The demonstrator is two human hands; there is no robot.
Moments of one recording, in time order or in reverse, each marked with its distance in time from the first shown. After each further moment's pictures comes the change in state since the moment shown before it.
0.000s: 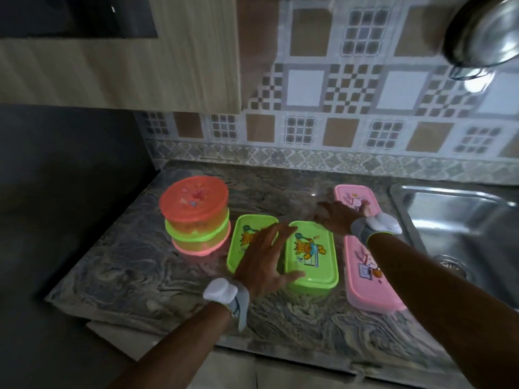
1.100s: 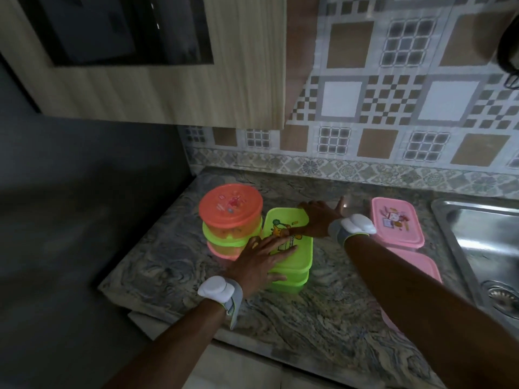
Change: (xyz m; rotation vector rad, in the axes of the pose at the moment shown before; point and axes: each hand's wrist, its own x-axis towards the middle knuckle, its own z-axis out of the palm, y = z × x) left_hand -0.021 -0.057 -0.063 0.412 -0.455 -0.060; right_hand 0.014 -0.124 -0.009 -0.098 0.053 -0.299
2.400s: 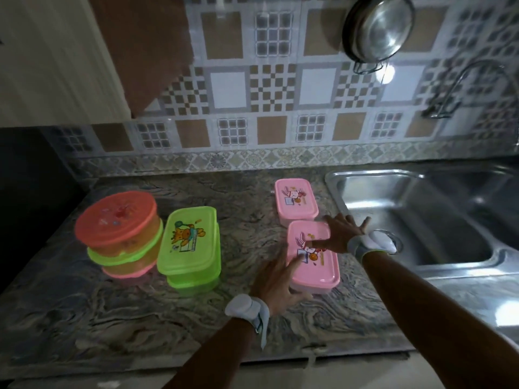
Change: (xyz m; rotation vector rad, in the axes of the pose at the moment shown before) left_hand 0.096 0.210 0.079 -0.431 0.033 0.095; right_hand -0.158 0.227 0.071 0.117 0.014 0.508
